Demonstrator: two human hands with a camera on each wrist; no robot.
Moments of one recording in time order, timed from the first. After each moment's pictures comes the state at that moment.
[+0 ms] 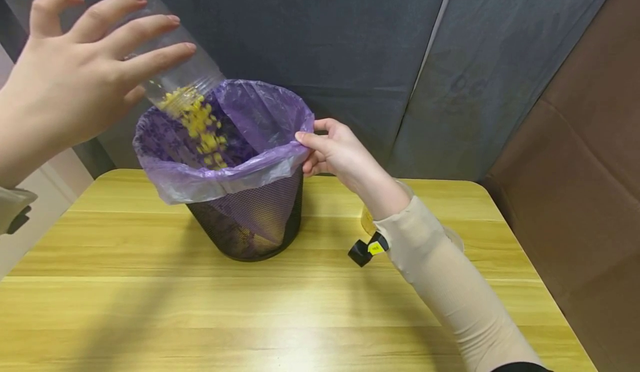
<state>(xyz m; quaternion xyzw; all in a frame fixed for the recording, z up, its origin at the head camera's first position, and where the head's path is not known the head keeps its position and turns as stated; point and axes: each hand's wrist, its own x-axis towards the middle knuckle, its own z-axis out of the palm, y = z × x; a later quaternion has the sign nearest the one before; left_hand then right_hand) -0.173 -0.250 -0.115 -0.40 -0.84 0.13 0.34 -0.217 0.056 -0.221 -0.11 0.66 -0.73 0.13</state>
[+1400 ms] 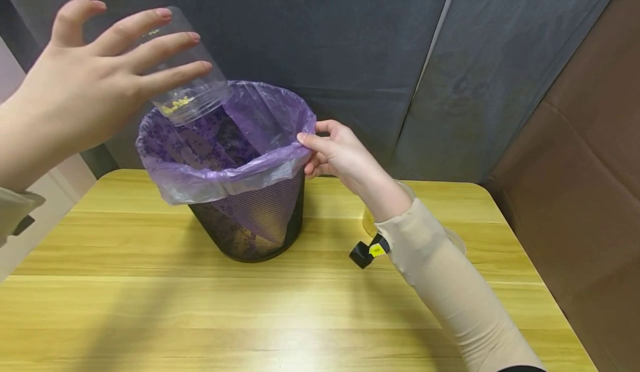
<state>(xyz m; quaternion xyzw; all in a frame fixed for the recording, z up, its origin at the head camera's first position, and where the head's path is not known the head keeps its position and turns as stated) -0.183 -0.257 -0.127 -0.42 -0.83 0.19 0.33 -0.216 0.057 -0.222 -0.11 0.66 -0.73 0.13</state>
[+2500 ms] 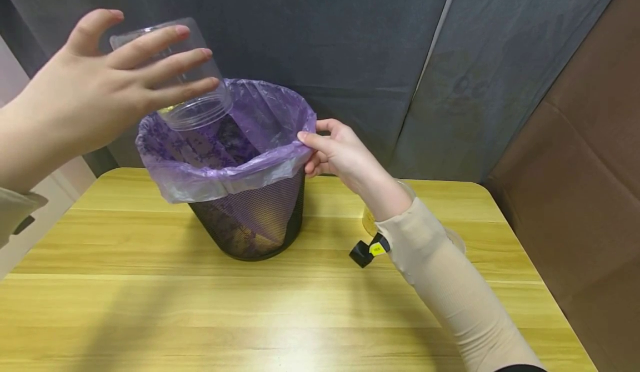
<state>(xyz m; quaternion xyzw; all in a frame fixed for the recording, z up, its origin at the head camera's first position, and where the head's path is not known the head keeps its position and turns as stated) -0.170 -0.242 -0.120 -0.41 -0.81 0.28 0.31 -0.218 0.057 -0.223 -0.11 0.65 -0.74 0.13</state>
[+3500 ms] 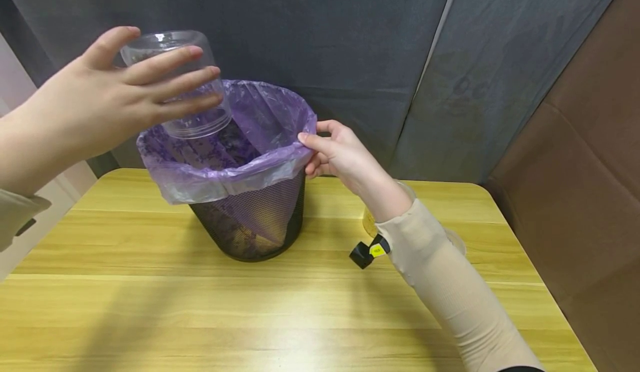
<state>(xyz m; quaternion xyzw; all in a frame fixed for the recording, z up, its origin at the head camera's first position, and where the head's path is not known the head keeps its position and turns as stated) -0.198 -0.268 -0.140 -0.22 -0.45 0.74 0.46 -0.217 0.057 -0.224 -0.12 0.66 -0.73 0.13</state>
